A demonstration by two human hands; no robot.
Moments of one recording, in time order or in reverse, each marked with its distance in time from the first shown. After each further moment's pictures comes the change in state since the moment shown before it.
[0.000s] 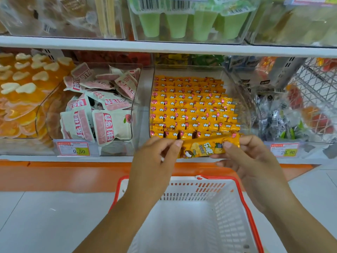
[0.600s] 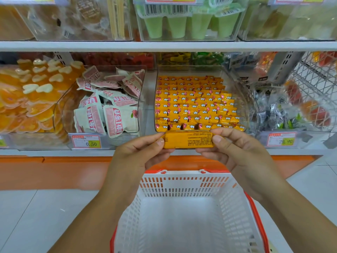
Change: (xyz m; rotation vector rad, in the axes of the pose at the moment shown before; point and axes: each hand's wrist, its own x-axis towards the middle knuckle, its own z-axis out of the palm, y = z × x) left_hand -0.029 0.002 -0.047 -0.894 -0.071 -0.391; right_hand -0.019 -0.005 0.016 0.055 -0.218 0.120
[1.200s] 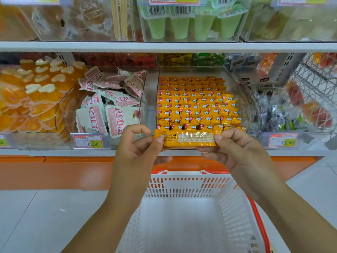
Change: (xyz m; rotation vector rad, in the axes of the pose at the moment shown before) left_hand -0.012 0.001 0.010 0.173 0.153 0.164; right_hand 0.002 0.004 0.004 0.027 0.054 -0.031
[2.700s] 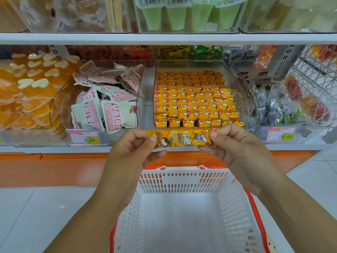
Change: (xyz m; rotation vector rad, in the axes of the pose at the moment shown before) left_hand 0.006 -0.009 -0.012 -0.153 -0.083 -0.133; right_hand -0.001 -0.003 0.001 0.048 0.009 0.059
